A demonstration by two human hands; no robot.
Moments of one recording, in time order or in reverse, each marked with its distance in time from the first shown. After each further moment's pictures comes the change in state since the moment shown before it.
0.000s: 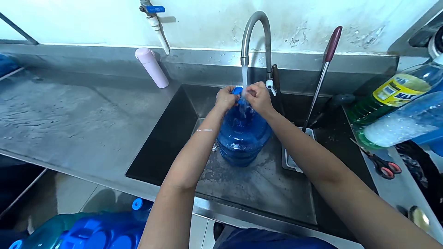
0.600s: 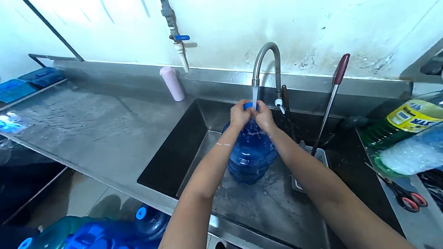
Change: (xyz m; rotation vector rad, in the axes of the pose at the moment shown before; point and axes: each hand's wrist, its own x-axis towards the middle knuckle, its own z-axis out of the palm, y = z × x) left_hand 0.004 -0.011 0.015 0.166 0.202 0.310; right_hand 0.009 -0.008 0.015 0.082 -0.038 0.242
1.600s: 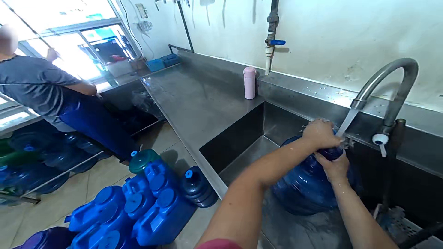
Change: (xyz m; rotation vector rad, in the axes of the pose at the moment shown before) left_hand 0.009 0.014 0.004 0.531 -0.312 -0.020; right_hand -0.031 0.089 0.035 0.153 0.032 -0.151
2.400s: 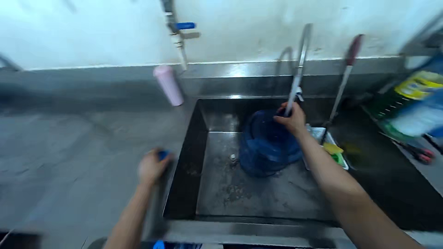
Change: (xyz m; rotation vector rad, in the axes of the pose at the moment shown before) left_hand -0.139 -0.400 -0.126 0.135 0.206 -0.317; right_hand 0.016 -0.064 0.021 -0.377 0.279 0.231
